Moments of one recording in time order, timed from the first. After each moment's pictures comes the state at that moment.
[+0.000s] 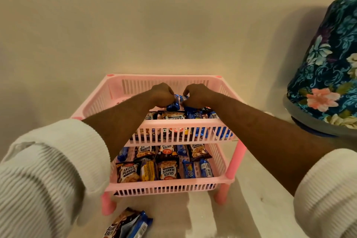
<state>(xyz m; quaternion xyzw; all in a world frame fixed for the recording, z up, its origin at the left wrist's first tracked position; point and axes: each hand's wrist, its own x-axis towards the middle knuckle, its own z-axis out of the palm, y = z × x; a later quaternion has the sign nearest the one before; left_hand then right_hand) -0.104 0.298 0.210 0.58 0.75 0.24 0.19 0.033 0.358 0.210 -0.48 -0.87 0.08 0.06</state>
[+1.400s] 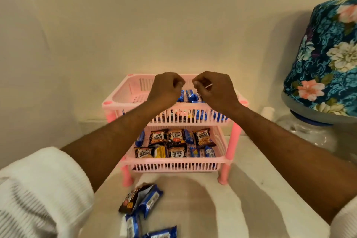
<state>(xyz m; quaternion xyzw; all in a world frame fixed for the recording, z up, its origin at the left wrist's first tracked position) -0.053 0.166 0.238 0.61 0.65 0.45 -0.02 0.113 0.236 0.227 -0.28 -0.83 0.05 0.47</state>
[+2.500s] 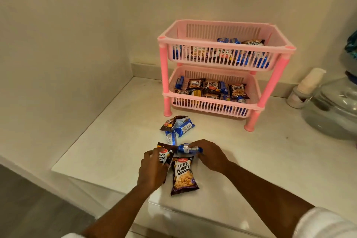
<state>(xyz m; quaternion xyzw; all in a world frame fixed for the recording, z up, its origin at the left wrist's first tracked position) -0.024 -0.160 -0.089 0.34 0.89 0.26 0.18 0.125 0.033 -0.100 -0.31 -0.91 0.27 0.06</state>
